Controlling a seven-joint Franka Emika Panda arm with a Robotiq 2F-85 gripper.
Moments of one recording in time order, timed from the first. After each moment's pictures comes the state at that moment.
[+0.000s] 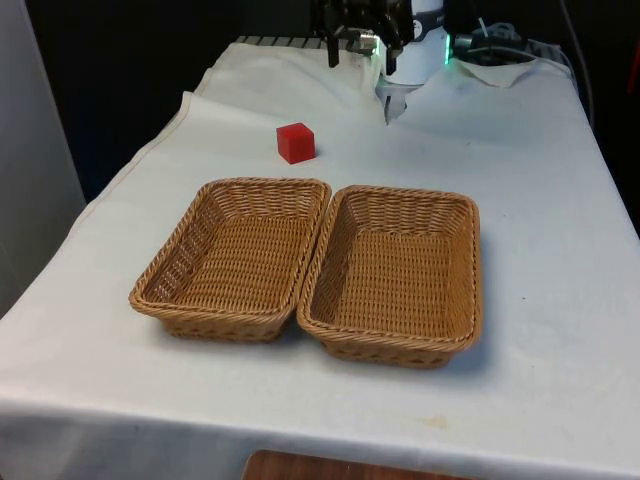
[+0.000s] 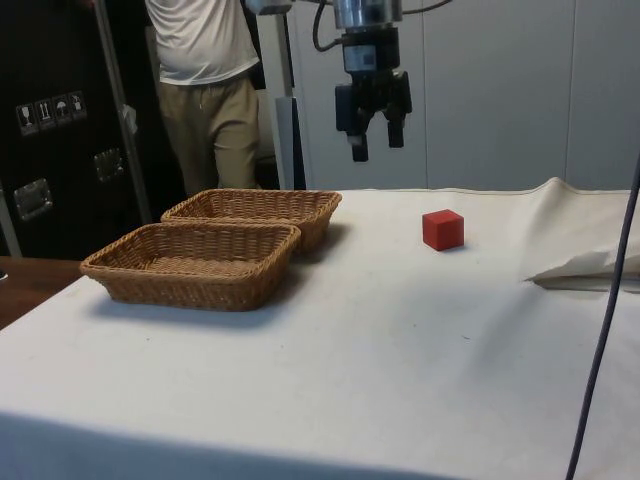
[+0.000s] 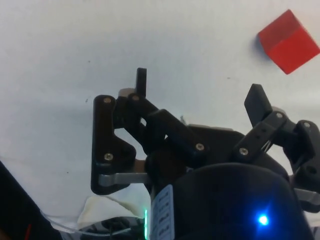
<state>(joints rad) 0.32 -0.19 -0.50 -2.53 -0.08 2.34 0.22</state>
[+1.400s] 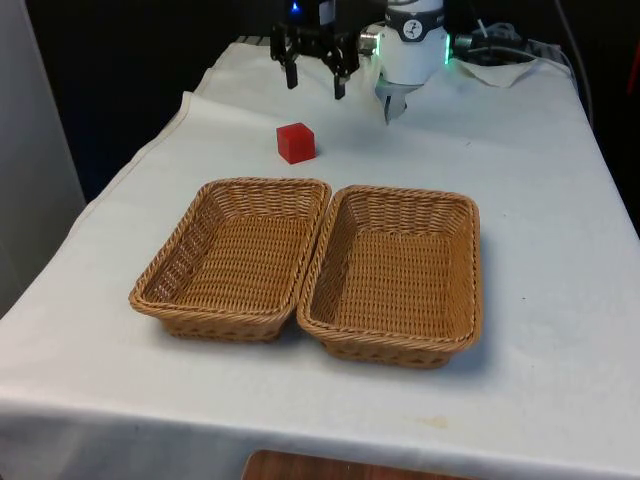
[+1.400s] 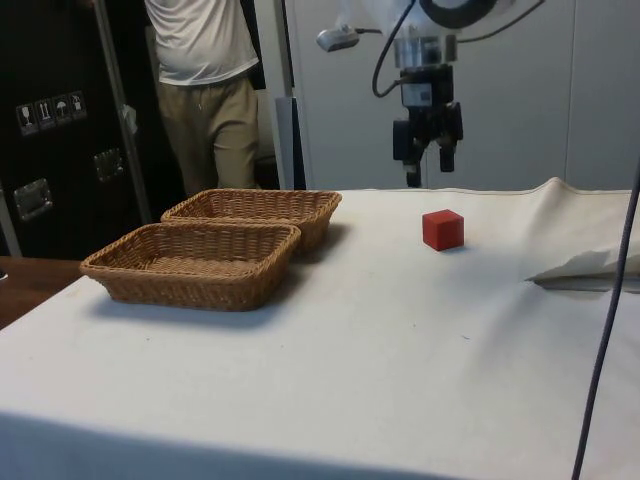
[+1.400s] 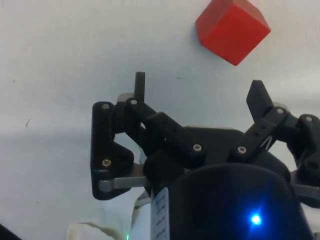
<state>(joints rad) 0.29 -0.16 -0.70 -2.70 -0.17 2.55 0.15</state>
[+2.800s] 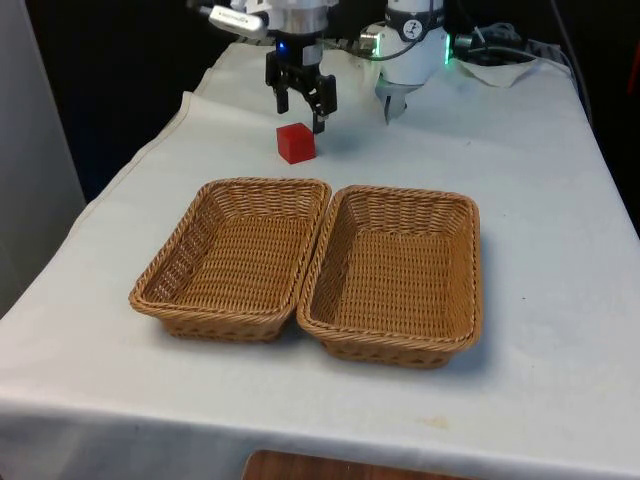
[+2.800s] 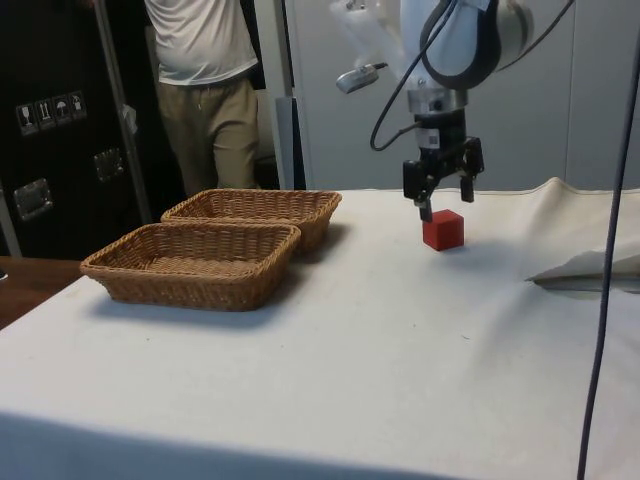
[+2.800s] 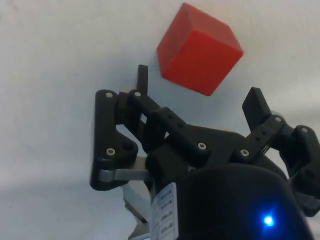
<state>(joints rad) 0.30 0.07 -0.72 -2.72 -0.08 2.76 0.29</state>
